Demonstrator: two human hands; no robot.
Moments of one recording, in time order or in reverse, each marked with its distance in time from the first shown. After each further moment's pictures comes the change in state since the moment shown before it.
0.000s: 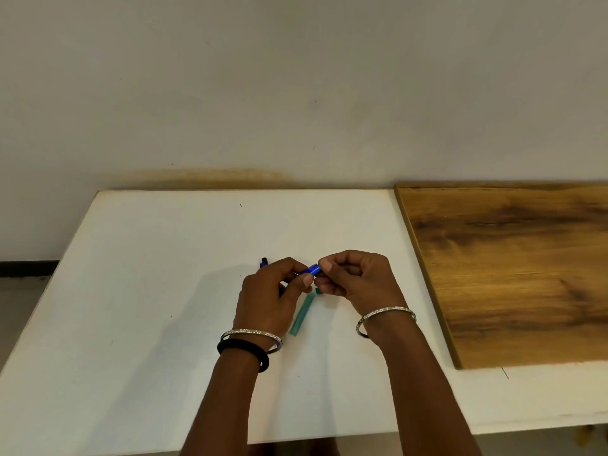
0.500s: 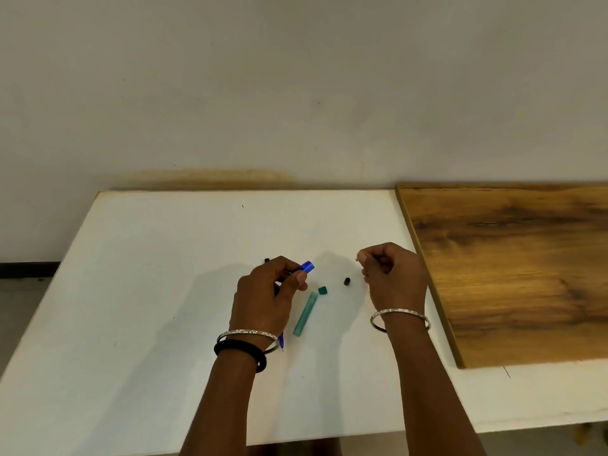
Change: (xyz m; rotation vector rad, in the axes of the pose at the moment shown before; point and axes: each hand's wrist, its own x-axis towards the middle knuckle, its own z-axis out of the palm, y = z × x) left_hand 0.000 -0.006 -0.008 -0.029 0.040 -0.044; right_hand 0.008 0.006 -0.017 -0.494 0.478 -0.183
